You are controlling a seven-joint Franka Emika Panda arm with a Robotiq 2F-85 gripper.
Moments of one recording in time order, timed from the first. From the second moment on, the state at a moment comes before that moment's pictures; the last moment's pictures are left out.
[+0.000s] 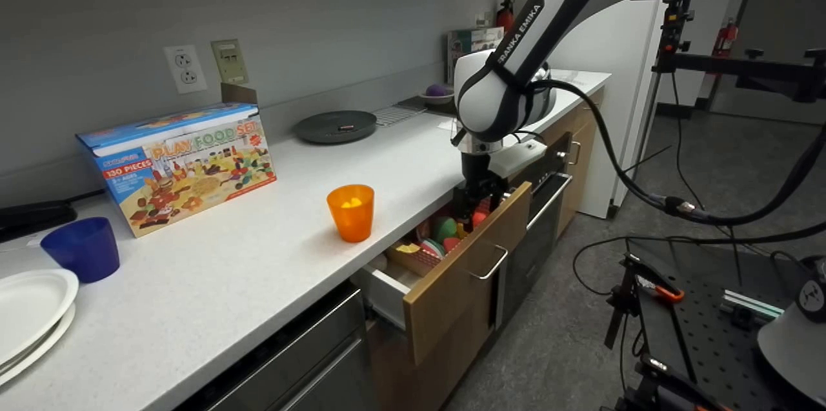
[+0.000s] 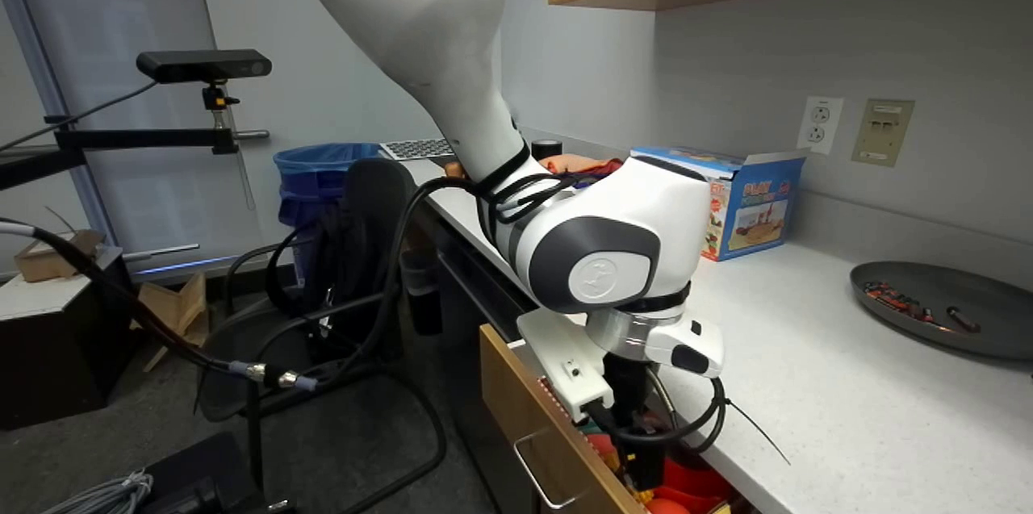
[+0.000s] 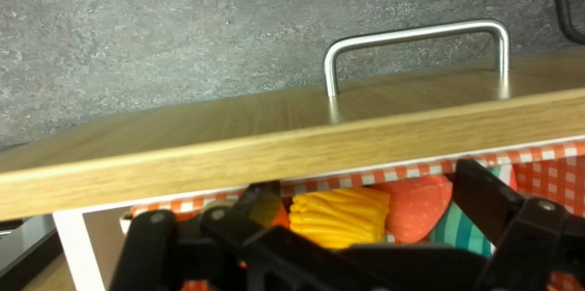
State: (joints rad) arm -0.17 0.38 -0.11 -2.24 0.15 2.51 0.01
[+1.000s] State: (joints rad) arm -0.17 0.27 -0.20 -2.42 0.07 2.19 0.03
